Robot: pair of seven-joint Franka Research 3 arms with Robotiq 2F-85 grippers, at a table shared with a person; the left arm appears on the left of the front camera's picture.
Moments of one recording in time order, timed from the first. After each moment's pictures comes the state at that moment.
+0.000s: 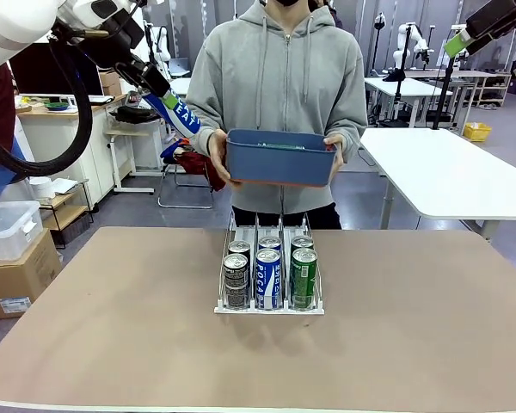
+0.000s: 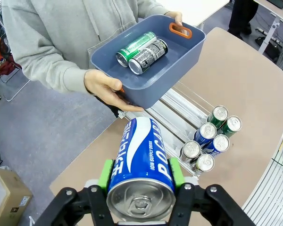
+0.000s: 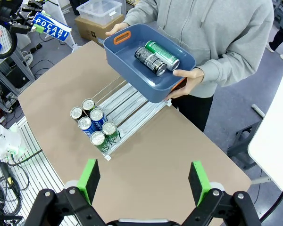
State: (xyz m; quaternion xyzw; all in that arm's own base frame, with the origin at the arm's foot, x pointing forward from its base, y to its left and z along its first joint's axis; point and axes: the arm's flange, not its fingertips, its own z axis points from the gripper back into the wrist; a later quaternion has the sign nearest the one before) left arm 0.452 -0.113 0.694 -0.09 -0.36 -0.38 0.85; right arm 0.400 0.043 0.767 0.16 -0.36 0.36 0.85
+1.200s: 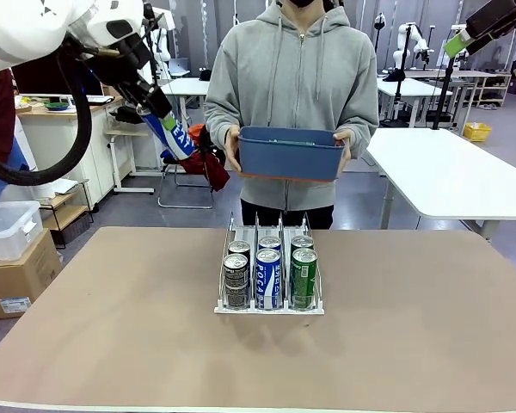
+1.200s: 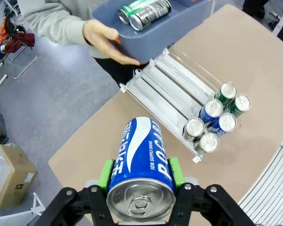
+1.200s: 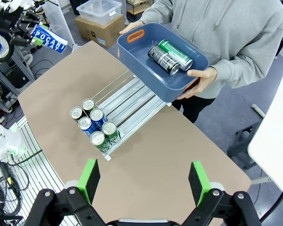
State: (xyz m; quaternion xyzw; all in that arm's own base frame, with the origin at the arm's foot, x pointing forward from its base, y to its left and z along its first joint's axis) left arm 0.428 -0.130 0.665 -0.04 -0.31 -0.37 0.87; right arm 0.400 0.043 0.768 0.16 -0.36 0.36 0.85
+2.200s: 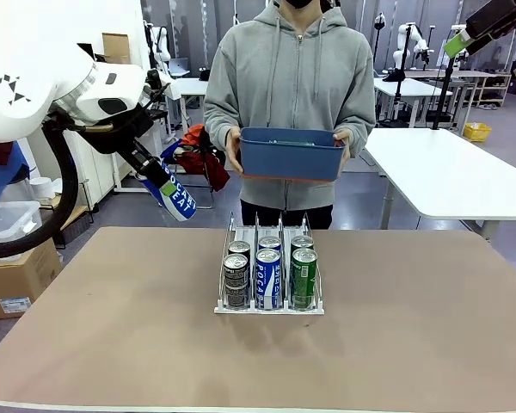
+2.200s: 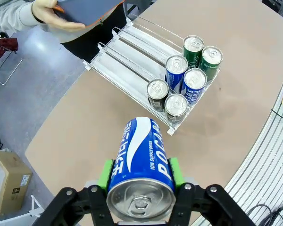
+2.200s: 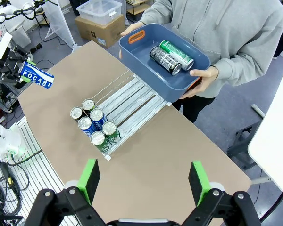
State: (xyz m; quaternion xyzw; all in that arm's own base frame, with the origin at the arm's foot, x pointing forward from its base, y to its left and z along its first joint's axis) left arm 0.341 -0.146 0.590 -0.04 -0.29 -0.42 0.86; right arm 0.400 0.043 0.768 0.16 -0.36 0.36 0.85
